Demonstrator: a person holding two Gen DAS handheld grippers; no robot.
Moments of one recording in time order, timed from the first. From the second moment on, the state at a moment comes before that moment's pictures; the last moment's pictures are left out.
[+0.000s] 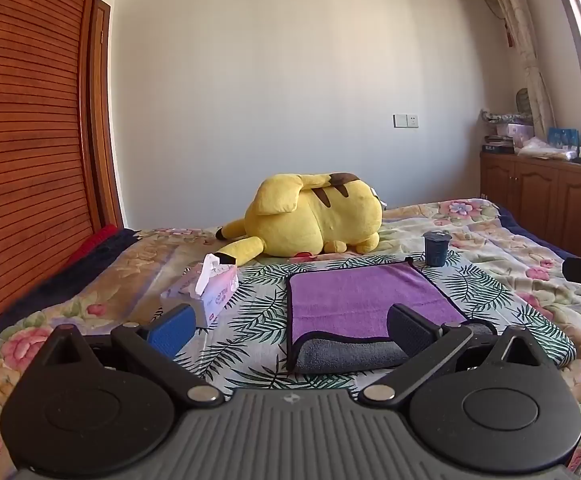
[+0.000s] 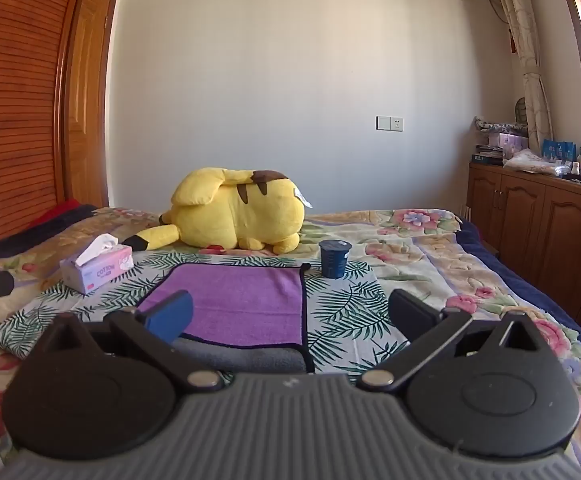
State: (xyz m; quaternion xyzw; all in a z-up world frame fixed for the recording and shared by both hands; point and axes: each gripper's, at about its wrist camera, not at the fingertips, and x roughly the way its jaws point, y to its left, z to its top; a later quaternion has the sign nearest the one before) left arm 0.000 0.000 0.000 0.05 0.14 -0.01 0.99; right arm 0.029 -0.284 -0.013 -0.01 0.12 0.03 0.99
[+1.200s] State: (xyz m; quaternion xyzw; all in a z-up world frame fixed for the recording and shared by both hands) left arm 0.000 0.000 0.000 0.05 0.14 0.00 0.99; right arm 0.029 -0.288 -0.013 -0.01 0.12 0.03 0.99
